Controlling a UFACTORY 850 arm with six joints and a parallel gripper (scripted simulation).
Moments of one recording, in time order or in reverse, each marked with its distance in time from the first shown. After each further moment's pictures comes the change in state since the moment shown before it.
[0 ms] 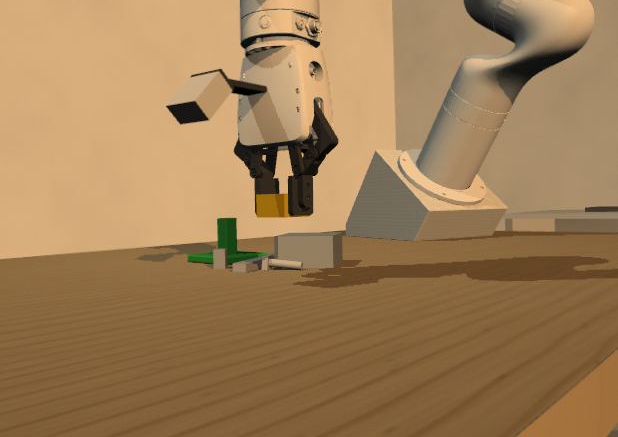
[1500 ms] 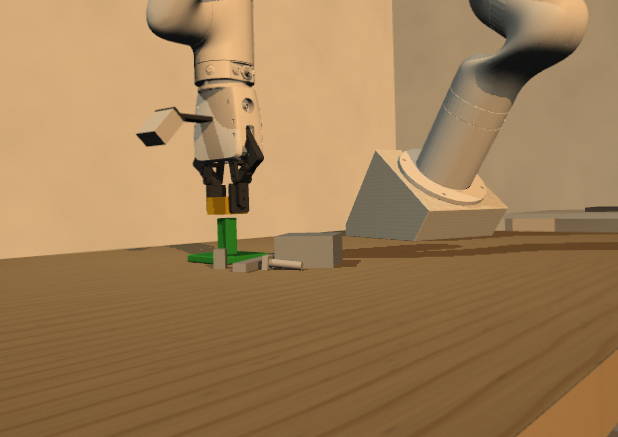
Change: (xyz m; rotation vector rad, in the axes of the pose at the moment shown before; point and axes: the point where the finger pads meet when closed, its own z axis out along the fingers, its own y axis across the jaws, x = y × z) arm -0.094 0.195 0.000 0.003 -0.003 0.021
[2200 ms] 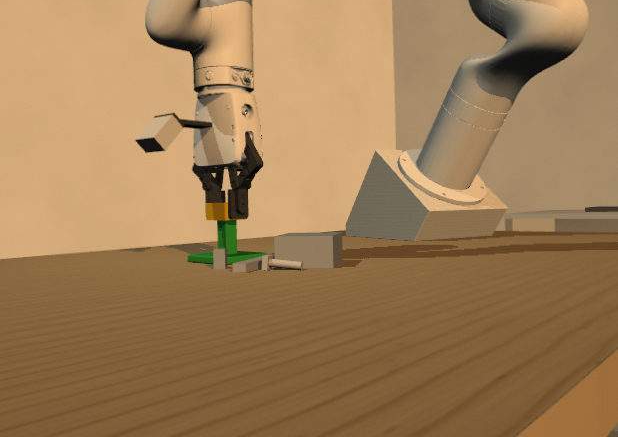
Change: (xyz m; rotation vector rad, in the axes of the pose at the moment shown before) arm 0.001 0.001 0.008 0.000 0.000 0.000
